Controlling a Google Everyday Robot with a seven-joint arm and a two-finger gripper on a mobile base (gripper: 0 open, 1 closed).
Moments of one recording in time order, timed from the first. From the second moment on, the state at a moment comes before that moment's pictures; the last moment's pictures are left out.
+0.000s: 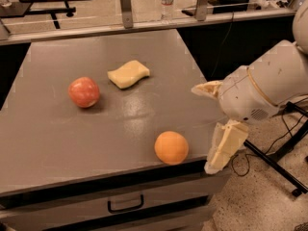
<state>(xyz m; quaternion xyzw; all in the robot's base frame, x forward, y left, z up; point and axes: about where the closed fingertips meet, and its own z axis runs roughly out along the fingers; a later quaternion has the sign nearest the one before) 0.418 -0.102 0.884 -0.69 0.66 0.15 0.25</state>
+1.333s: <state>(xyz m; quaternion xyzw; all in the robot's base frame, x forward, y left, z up) 0.383 -0.036 0.847 -0.71 0.60 0.29 0.22</state>
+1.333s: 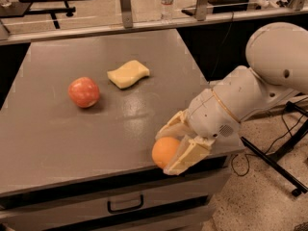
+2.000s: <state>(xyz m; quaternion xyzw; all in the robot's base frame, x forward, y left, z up) 0.459 -0.046 0.883 -0.68 0.63 0.24 0.30</state>
